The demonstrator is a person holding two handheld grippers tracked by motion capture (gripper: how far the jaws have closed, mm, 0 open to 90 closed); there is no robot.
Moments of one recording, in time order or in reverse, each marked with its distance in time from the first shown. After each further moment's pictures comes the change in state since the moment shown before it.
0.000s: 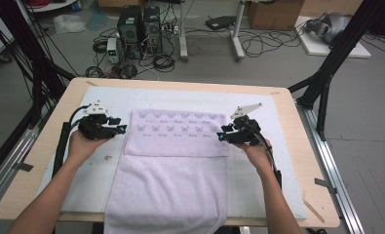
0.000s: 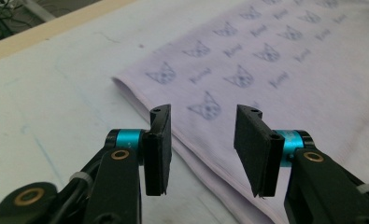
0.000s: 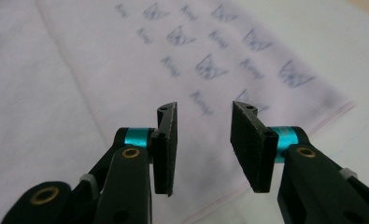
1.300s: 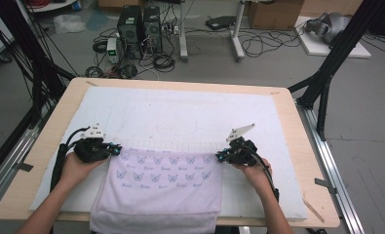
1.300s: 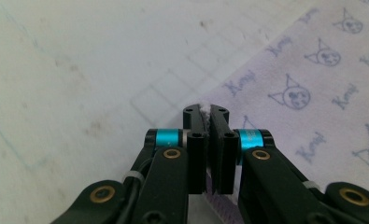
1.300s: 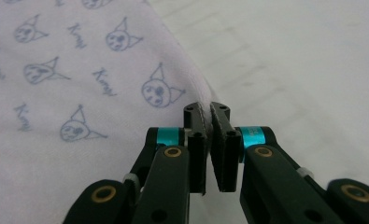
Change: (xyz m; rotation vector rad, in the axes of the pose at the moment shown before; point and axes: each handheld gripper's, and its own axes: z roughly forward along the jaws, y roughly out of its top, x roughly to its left) left arm -0.023 -0.025 -0.007 0.074 -0.032 -0.019; right arm 0.026 -0.034 0.009 0.115 0.059 -0.001
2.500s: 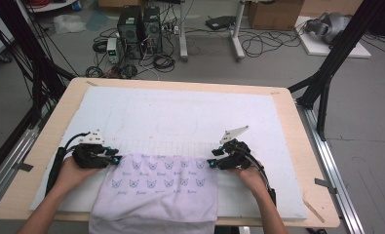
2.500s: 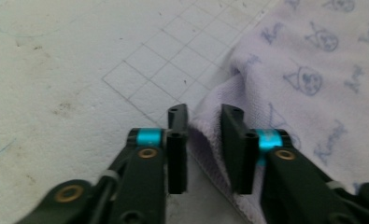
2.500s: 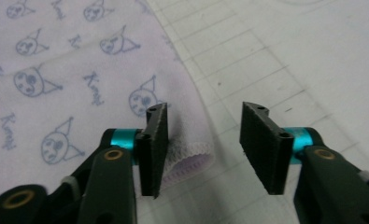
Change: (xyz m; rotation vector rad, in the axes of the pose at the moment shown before) left arm -0.007 -0.028 -0.007 0.071 -0.071 0.073; right arm 0.018 0.004 0.019 -0.027 0.097 -0.020
